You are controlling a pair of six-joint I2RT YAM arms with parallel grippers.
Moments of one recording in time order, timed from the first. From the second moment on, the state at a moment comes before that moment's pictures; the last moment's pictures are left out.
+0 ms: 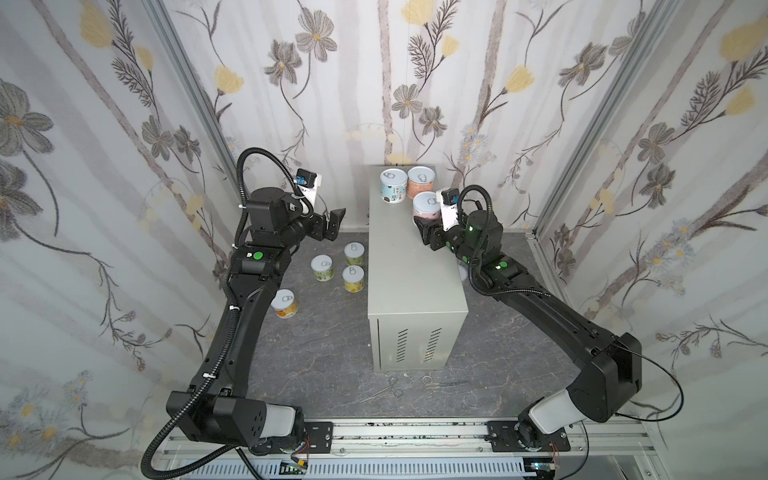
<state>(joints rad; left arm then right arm) -0.13 1.38 1.57 -0.40 0.31 0.16 0.55 1.55 1.41 0.08 0.01 -0.02</state>
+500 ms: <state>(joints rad) -0.13 1.38 1.58 -0.41 0.31 0.16 0.54 1.61 1.47 0.08 -0.04 -0.02</state>
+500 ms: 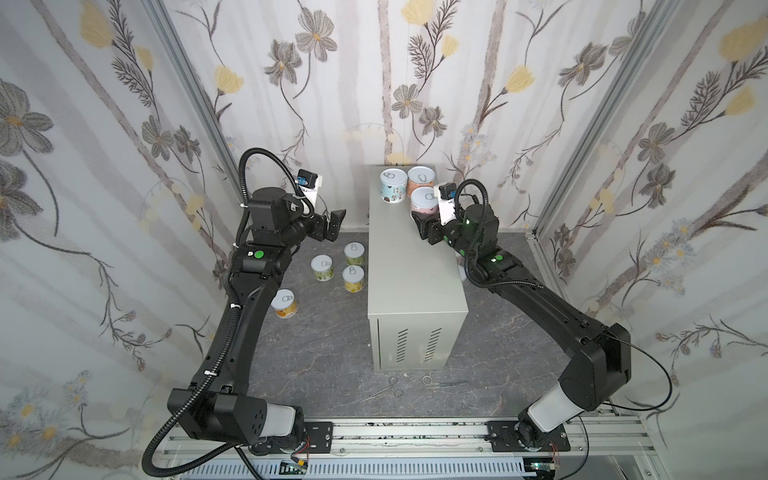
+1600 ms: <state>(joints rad) -0.13 1.37 1.58 -0.43 0.31 0.16 0.53 1.63 1.50 0.07 -0.06 -0.02</state>
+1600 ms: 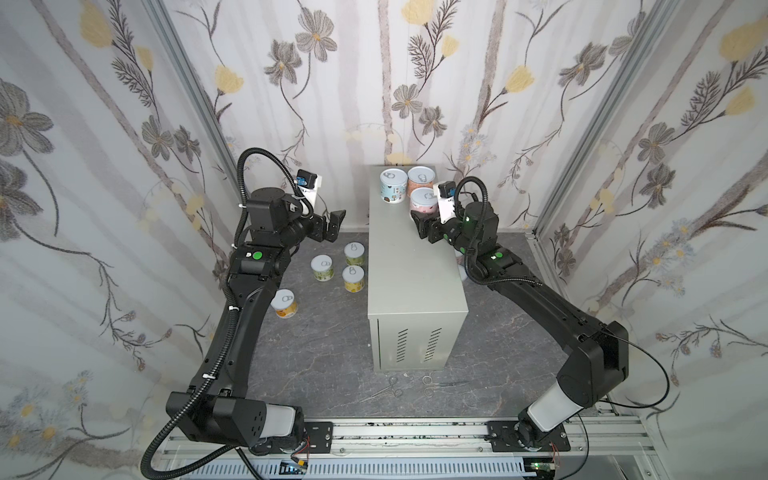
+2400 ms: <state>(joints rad) -0.13 1.37 1.58 -0.44 0.31 0.16 0.51 1.70 1.57 0.07 -0.08 -0.02</state>
